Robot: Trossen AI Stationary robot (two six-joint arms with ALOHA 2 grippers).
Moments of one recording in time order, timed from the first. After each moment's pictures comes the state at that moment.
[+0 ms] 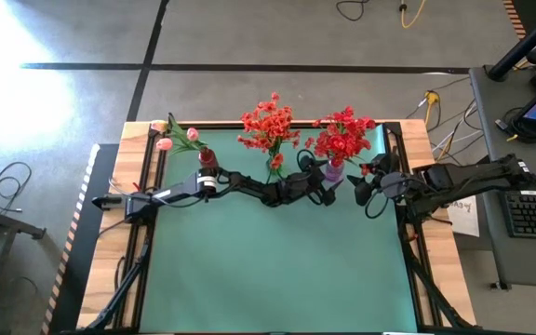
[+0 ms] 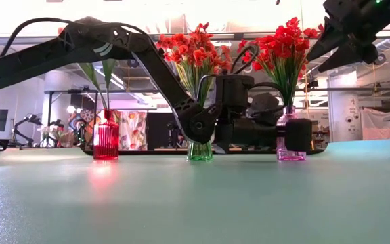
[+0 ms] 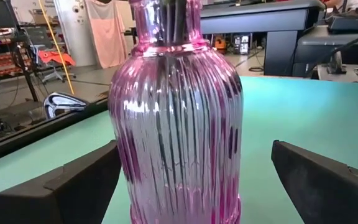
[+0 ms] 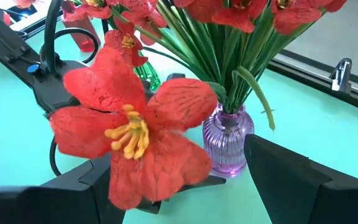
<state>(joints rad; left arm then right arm) 0.13 2.68 1.77 0.91 -0.38 0.04 0.15 0.71 0.69 -0.76 0.67 0.75</state>
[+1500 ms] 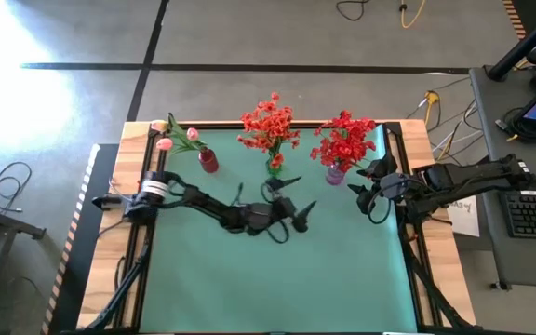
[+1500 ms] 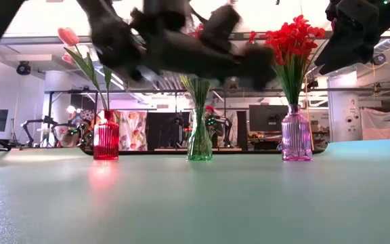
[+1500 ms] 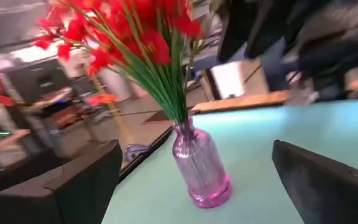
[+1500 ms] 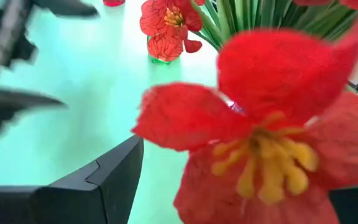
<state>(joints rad) -0.15 2.16 1.17 1.06 -0.78 0.38 0.15 0.71 0.69 -0.79 0.54 0.56</state>
